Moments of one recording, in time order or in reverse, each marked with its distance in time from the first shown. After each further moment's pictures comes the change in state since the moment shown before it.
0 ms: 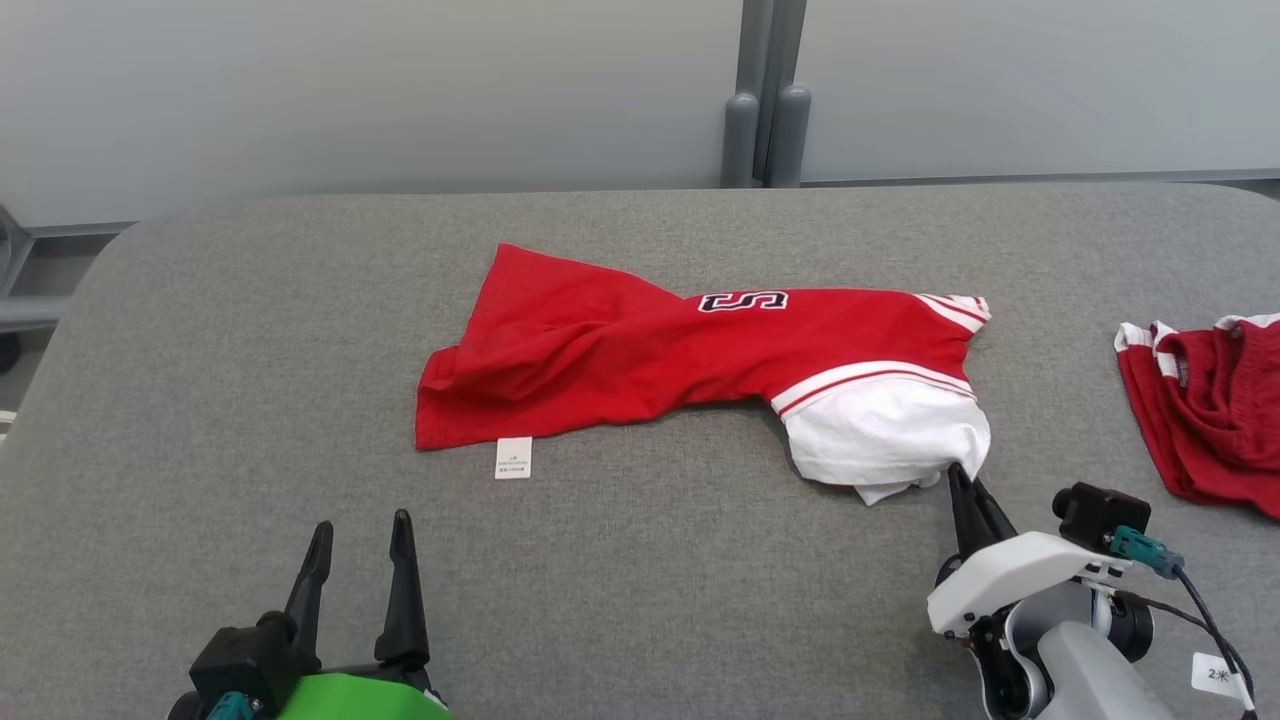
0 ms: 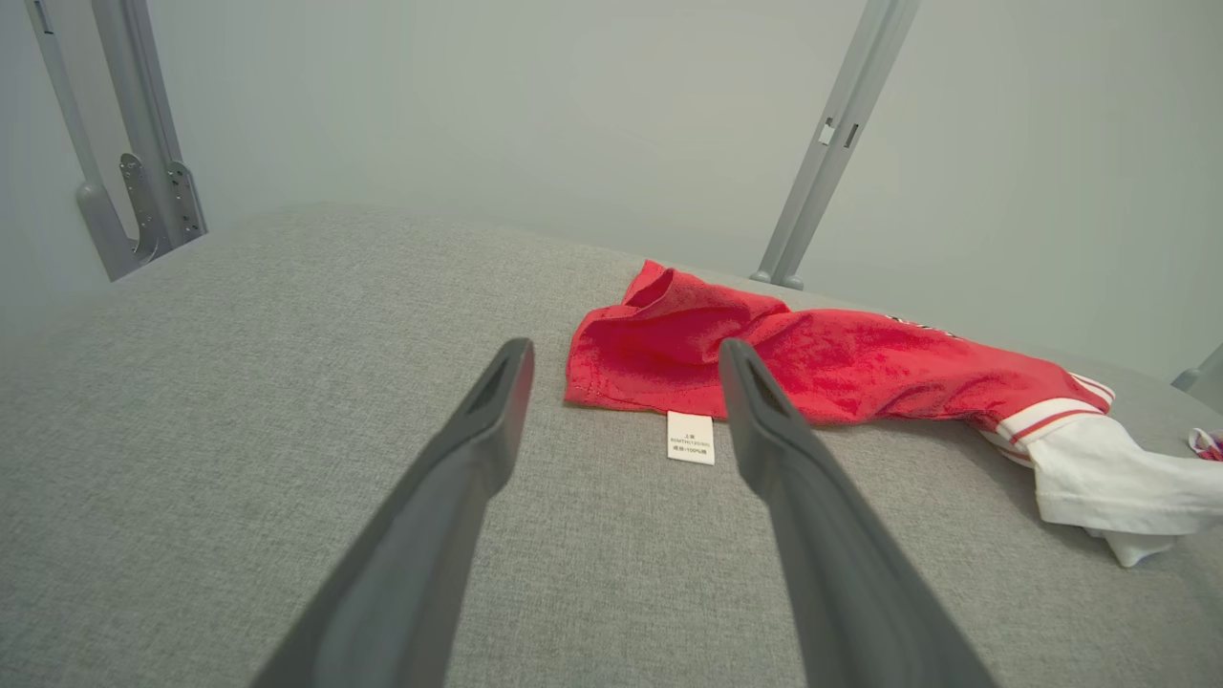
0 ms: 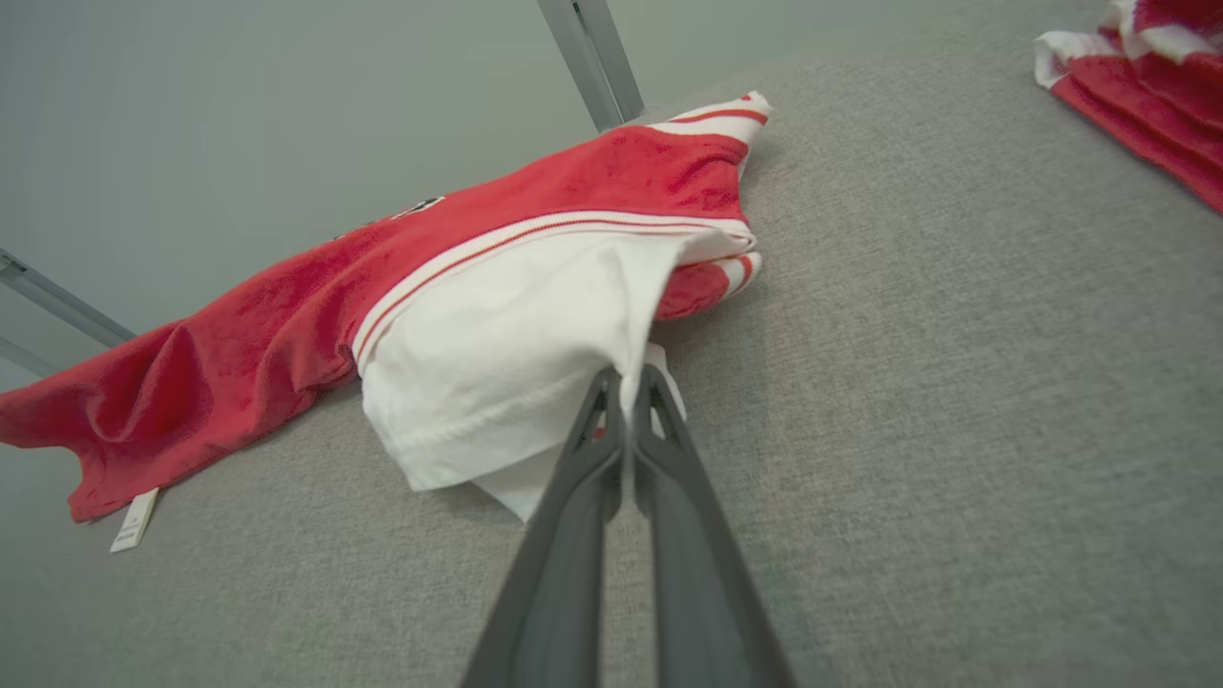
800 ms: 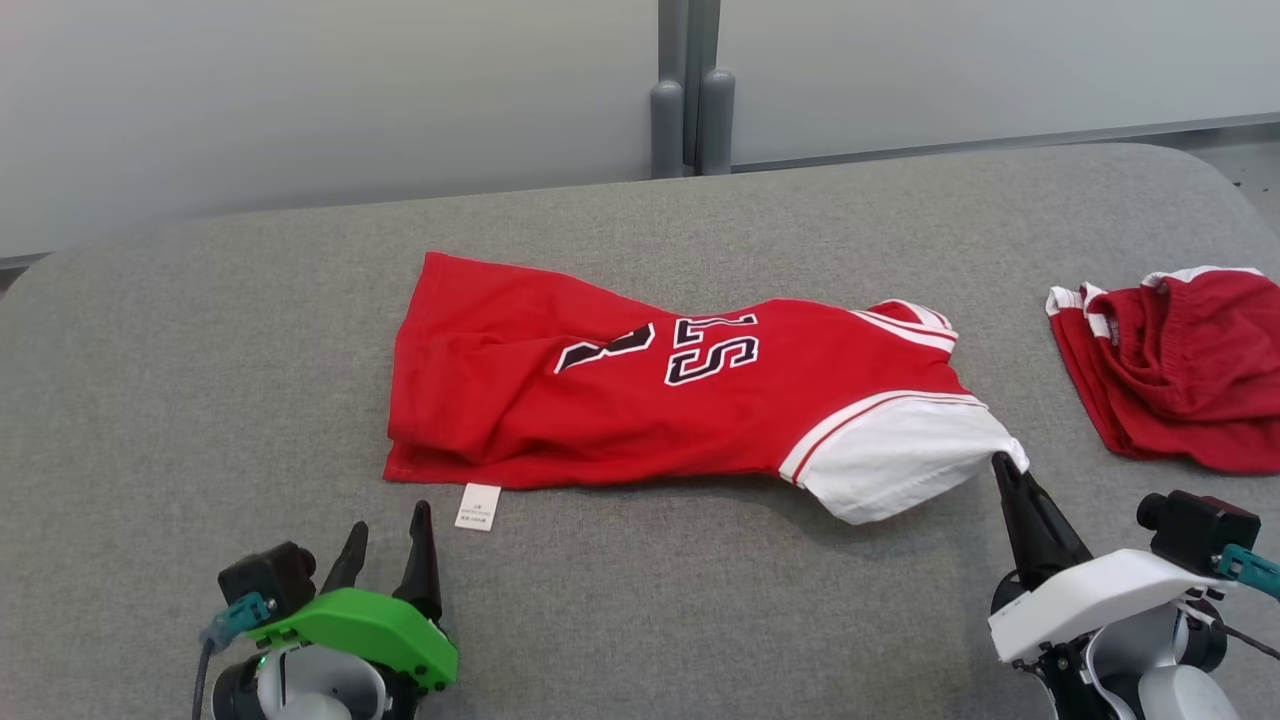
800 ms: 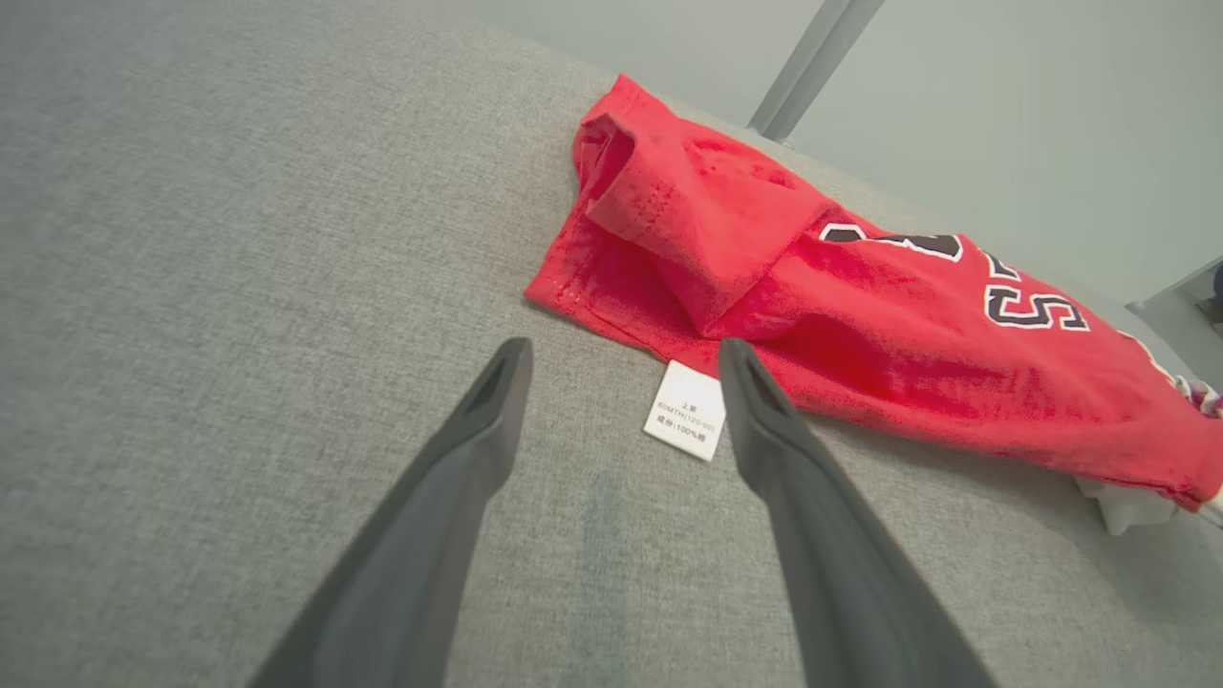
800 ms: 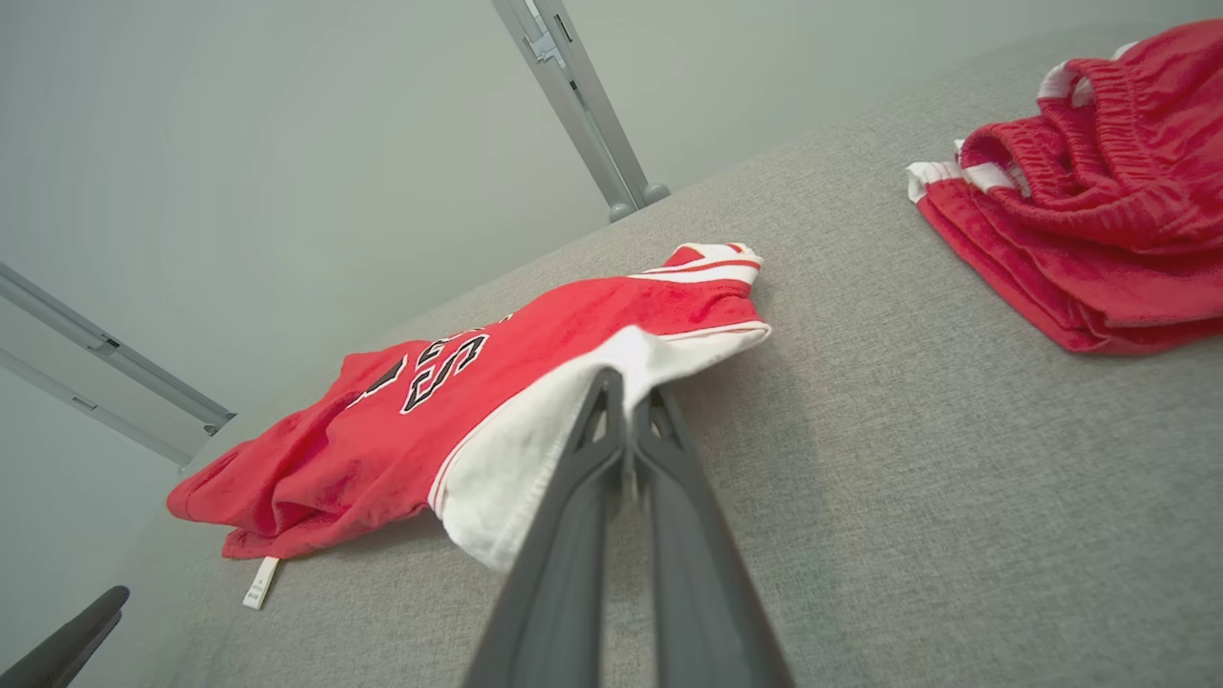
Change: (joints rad) left arm -0.207 -0.063 0.017 0.356 -0.176 -0.075 0.139; right arm 0.314 -0.001 -0.096 -0.697 0.032 0.000 0.304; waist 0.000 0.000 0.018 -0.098
